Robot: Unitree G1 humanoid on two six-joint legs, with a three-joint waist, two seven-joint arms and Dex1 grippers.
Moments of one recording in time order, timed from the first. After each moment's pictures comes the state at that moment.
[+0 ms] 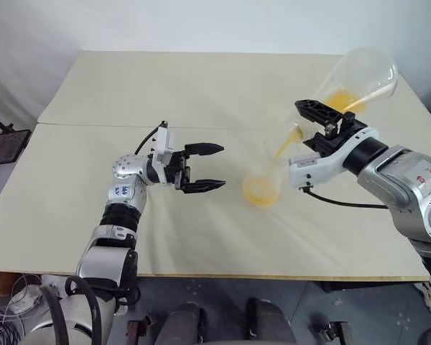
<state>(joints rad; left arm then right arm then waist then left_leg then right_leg) -0.90 0.29 0.07 0.78 -0.39 -0.16 -1.47 -0.53 -0.94 0.11 -0.38 -0.83 -0.13 0.54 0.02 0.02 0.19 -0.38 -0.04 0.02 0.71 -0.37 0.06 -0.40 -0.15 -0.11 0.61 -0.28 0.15</state>
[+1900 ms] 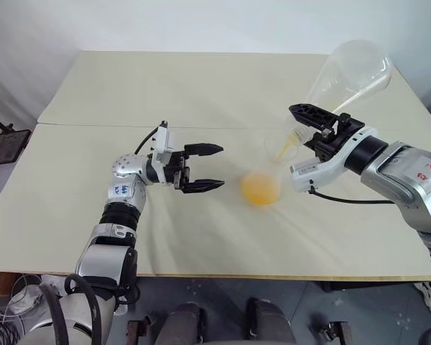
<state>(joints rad) -0.91 0.29 0.07 0.80 -0.38 -0.16 -1.49 -0.57 -0.97 0.10 -0.31 -0.85 -0.31 0.50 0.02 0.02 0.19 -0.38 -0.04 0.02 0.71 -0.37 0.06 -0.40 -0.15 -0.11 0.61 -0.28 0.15</state>
